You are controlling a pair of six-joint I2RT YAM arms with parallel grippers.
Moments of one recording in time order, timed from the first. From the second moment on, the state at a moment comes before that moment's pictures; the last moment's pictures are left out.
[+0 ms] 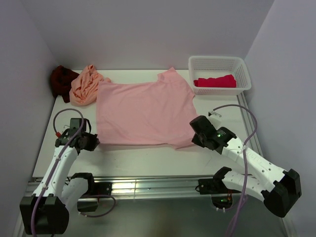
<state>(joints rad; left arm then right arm) -0.02 0.88 0.59 -0.78 -0.09 -1.25 0.66 0.94 0.74 -0.87 0.42 1.04</state>
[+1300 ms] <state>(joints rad) -0.02 1.18 0.77 -0.69 -0.13 -1.28 0.40 1.41 1.18 -0.77 0.20 0.69</state>
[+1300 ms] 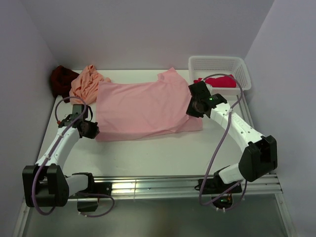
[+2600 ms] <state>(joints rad) 0.05 1.36 0.84 -0.58 -0.12 -1.28 0.34 1.71 1.44 -0.75 0.18 0.66</state>
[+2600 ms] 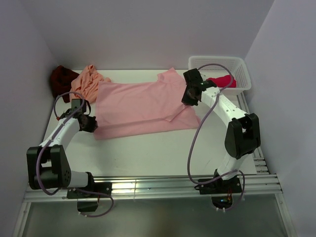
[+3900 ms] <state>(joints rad) 0.07 1.37 0.95 -0.54 -0.12 -1.10 0.24 1.66 1.23 -0.57 0.07 0.67</state>
